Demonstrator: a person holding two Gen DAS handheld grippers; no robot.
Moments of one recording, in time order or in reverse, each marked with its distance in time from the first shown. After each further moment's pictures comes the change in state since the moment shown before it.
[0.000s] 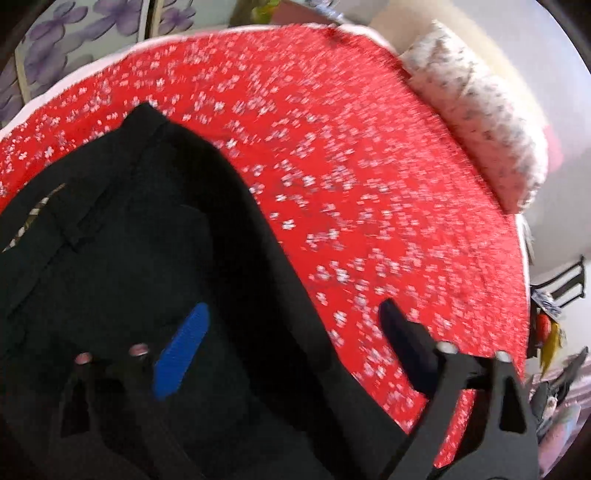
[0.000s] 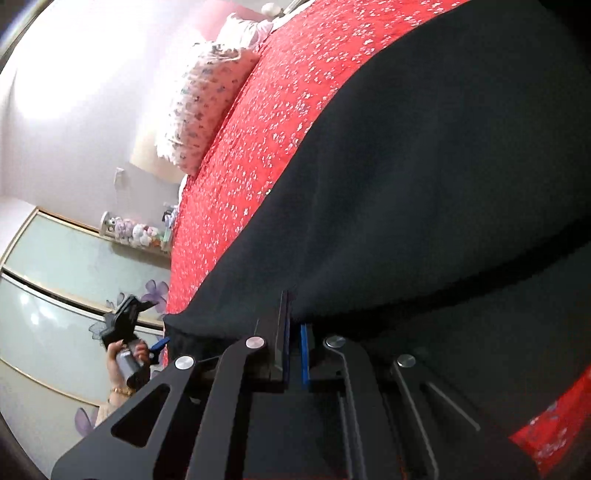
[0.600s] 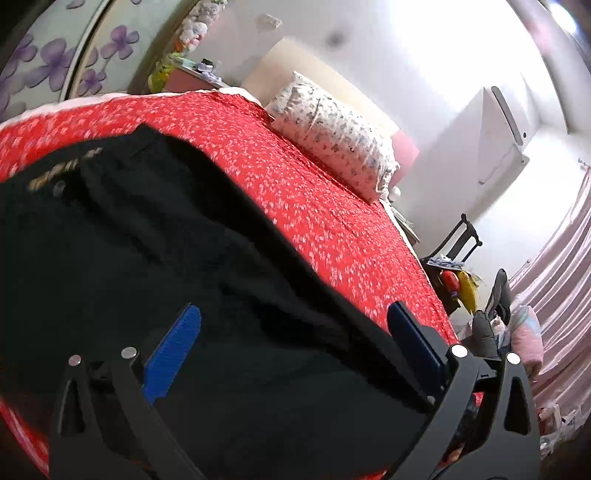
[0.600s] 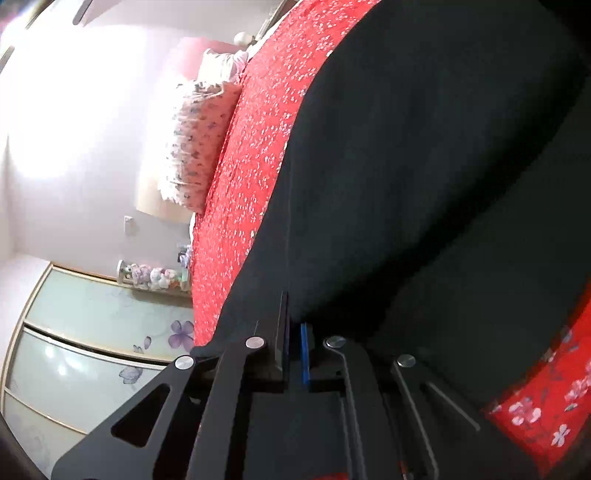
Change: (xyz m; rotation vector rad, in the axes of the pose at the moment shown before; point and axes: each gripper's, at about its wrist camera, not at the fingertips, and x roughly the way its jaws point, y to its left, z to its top) left arm -0.158 0.081 -0.196 0.261 -0.288 -0.480; right arm -0.027 -0.024 -0.020 0.163 -0.098 0.066
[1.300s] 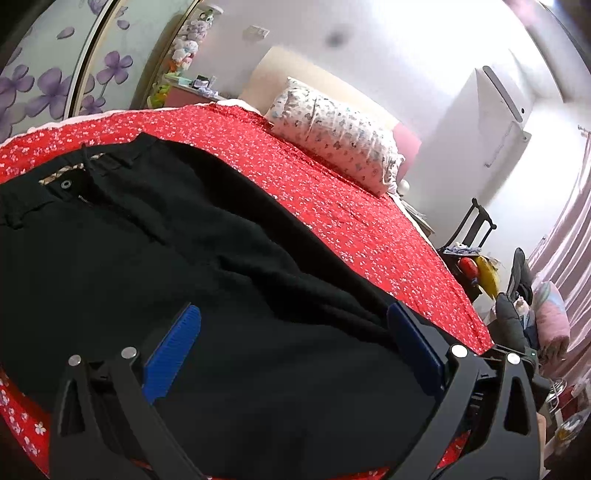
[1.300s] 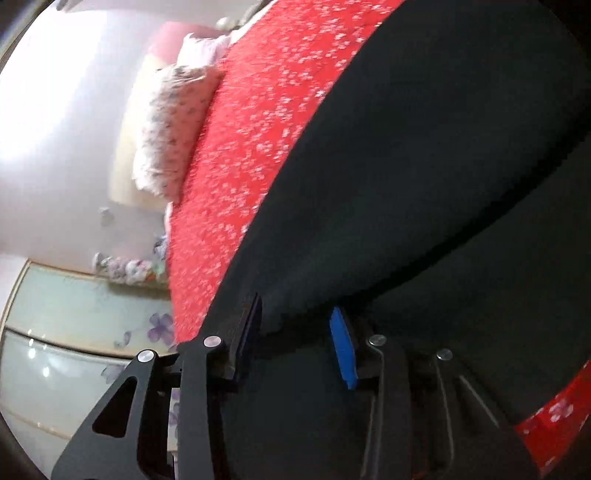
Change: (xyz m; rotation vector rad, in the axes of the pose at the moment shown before) left arm 0.001 -0.015 -0.057 0.083 -0.047 0.059; right arm 0.018 0.019 0.010 0.029 0.045 -0.127
